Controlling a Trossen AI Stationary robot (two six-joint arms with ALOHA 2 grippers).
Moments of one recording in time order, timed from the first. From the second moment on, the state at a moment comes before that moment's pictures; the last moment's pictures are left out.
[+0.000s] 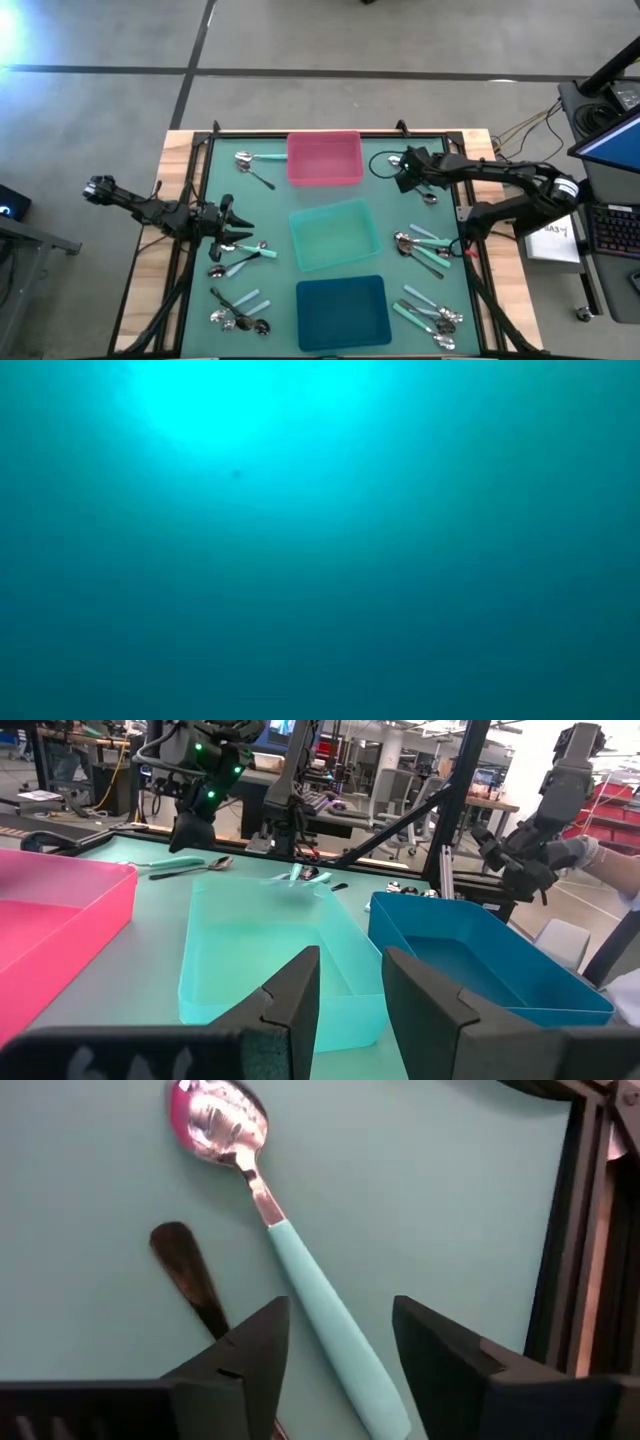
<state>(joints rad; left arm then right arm) -0.38 0.13 0.02 0.07 -0.30 -0.20 -0.59 1.29 0.62 -0.59 0.44 0.52</state>
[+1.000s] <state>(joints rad) -0.38 0.13 0.02 0.07 -0.30 -0.20 -0.70 1.44 0.62 -0.46 0.31 0.39</state>
